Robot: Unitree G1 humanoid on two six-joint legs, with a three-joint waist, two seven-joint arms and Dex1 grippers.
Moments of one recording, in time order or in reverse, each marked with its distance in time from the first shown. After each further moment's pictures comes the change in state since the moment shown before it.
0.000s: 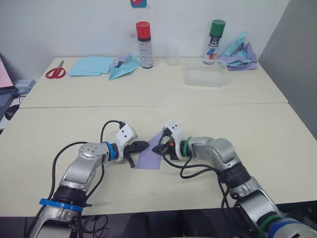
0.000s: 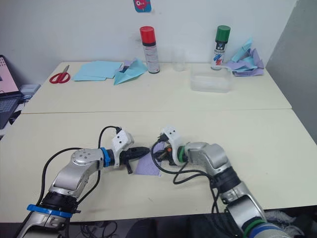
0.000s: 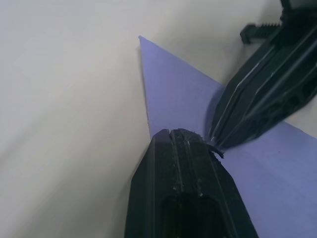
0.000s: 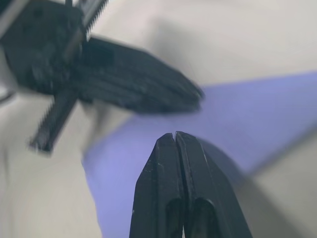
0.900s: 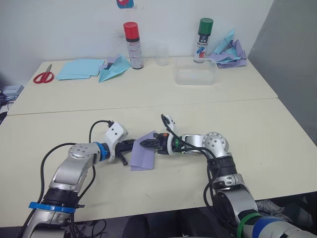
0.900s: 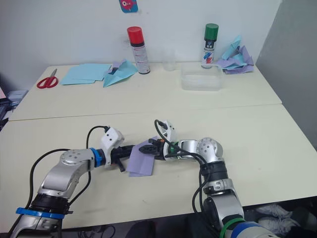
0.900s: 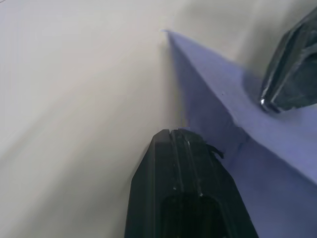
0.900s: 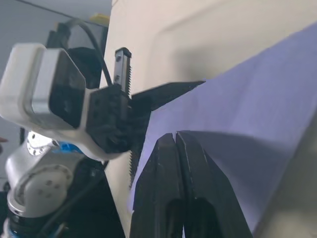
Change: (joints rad) left arm 0.041 0.059 0.116 -0.046 -0.062 0.155 0.070; right arm -0.095 0.315 -0.380 0.254 0.334 0.287 -0.375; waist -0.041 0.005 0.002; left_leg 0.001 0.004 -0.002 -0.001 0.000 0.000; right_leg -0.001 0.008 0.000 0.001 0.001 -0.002
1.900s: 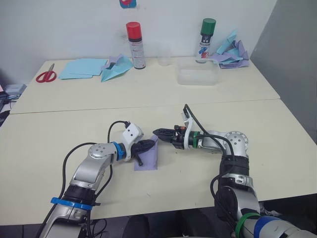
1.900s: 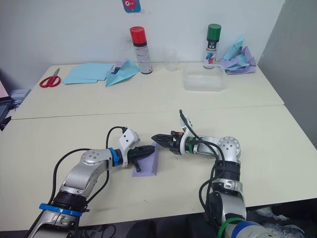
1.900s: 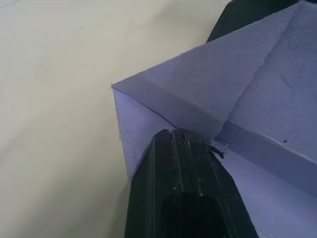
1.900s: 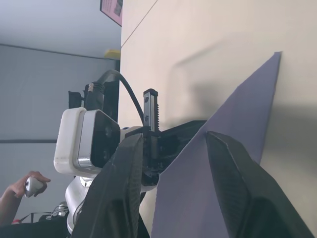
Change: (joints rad) left arm -0.052 -0.152 -0.106 0.051 0.034 -0.098 -0.001; right arm -0.009 0.005 -0.413 -0.070 0.162 0.253 -0.196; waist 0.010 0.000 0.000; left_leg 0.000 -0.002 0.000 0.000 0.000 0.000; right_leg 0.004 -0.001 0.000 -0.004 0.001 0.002
